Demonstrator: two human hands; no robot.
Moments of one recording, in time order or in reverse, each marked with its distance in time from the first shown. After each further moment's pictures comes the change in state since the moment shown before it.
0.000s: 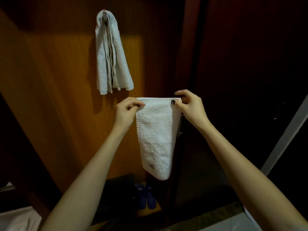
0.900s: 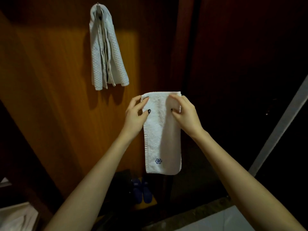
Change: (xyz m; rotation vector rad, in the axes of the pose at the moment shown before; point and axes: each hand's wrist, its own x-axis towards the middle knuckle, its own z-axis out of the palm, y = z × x) left_hand -0.035 0.013 0.034 0.136 -0.118 -0.048; right_hand -0.038 0.015 0.000 -0.186 -0.034 -0.149
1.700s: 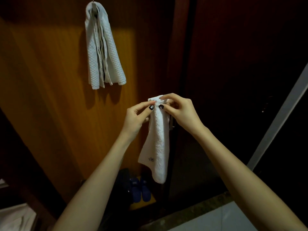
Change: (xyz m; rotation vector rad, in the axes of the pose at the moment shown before) left_hand -0.015 0.028 -0.001 -0.612 -0.119 -0.141; right_hand -0.006 -0.036 -0.020 0.227 -0.086 -0.006
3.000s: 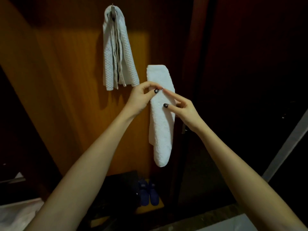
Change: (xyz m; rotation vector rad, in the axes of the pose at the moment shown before) left_hand 0.066 0.023 -0.040 0.349 -0.041 0.099; right_hand 0.029 0.010 0.037 0.487 -0.167 0.137
